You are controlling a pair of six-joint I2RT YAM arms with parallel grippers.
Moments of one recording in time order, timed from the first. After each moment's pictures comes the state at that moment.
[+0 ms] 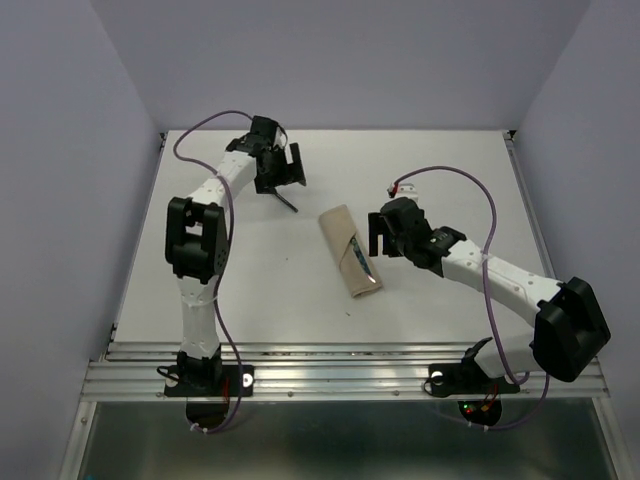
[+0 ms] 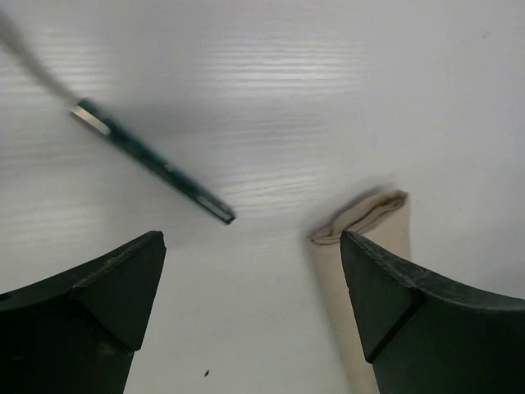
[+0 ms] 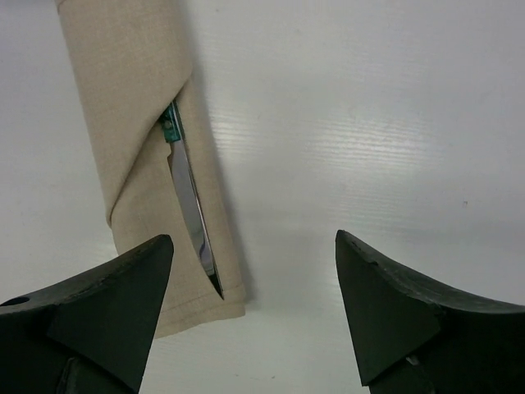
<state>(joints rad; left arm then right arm) -0.31 2.17 1.89 -0.67 0.23 -0.43 0.66 1.36 0.96 -0.39 0.37 0.45</state>
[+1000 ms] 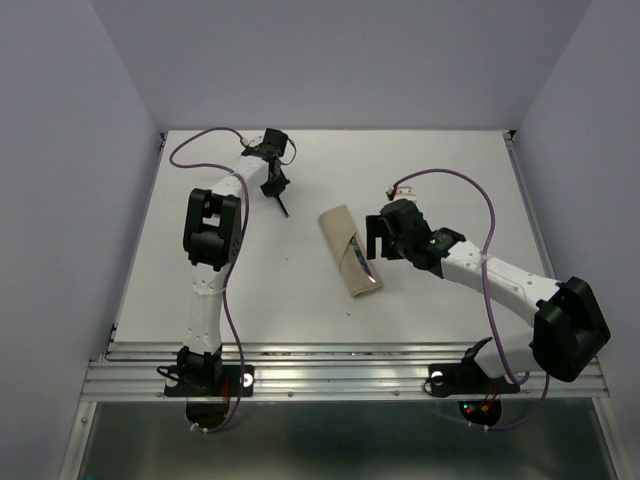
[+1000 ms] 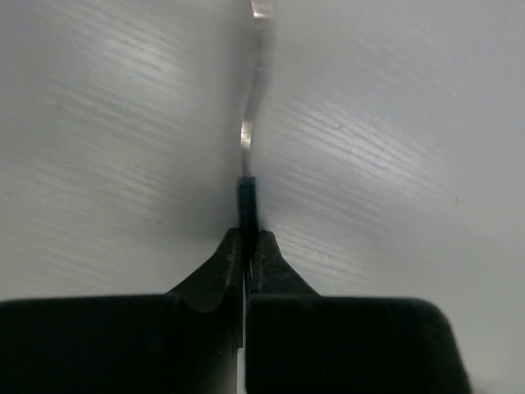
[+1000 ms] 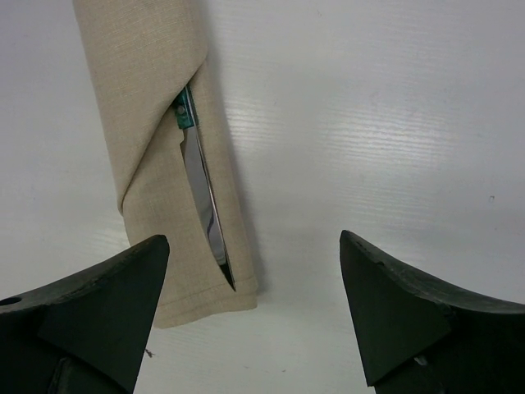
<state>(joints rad) -0.29 2.32 1.92 -0.66 -0.24 -0.73 0.66 1.36 0.93 -0.38 0.32 0.47</state>
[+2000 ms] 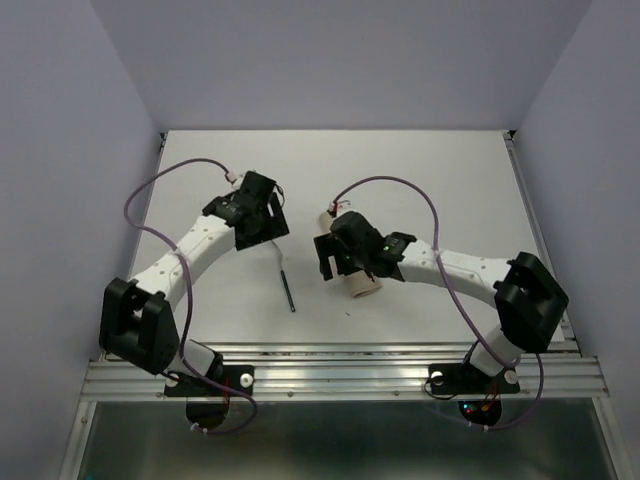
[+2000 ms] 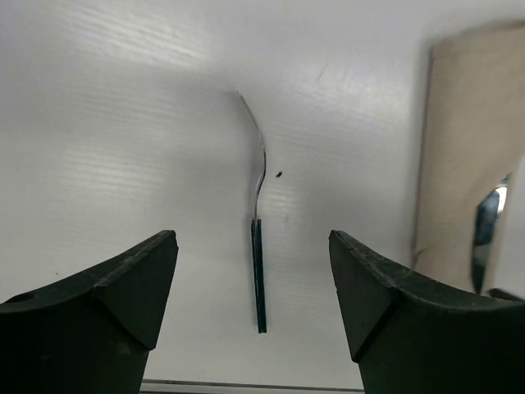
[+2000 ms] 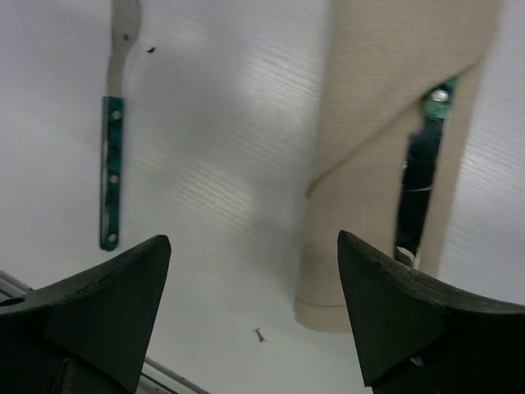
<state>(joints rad) -0.49 1.47 1.09 -0.73 -0.21 -0.70 0.86 1.54 1.04 -0.33 0.19 0.47</state>
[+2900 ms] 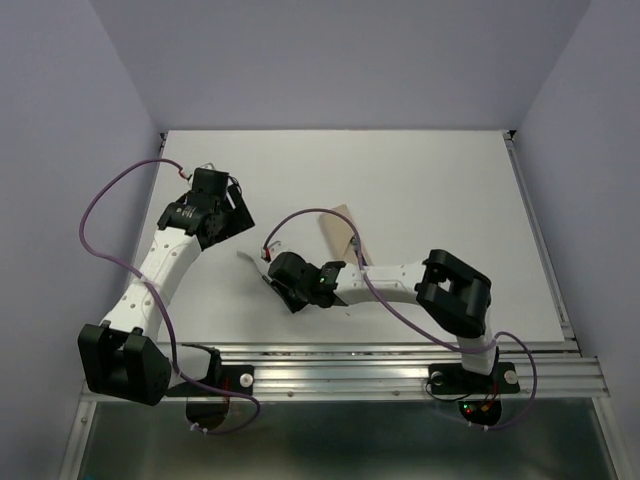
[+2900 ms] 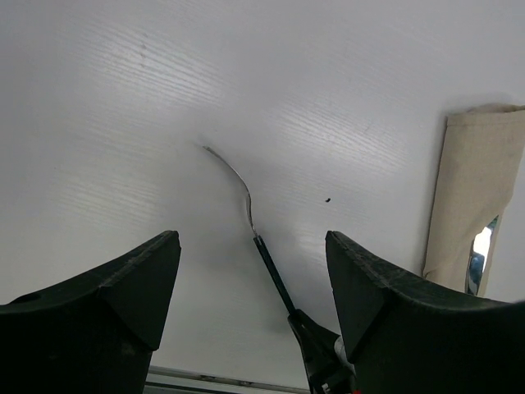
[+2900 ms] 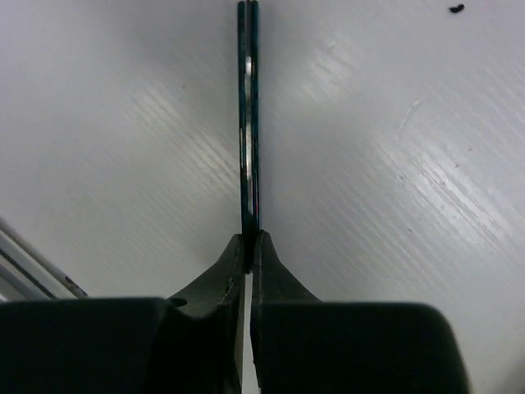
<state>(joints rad) -0.23 1.24 1.12 -0.80 -0.18 -0.60 1.17 1.98 1.33 -0.27 0.16 0.41</state>
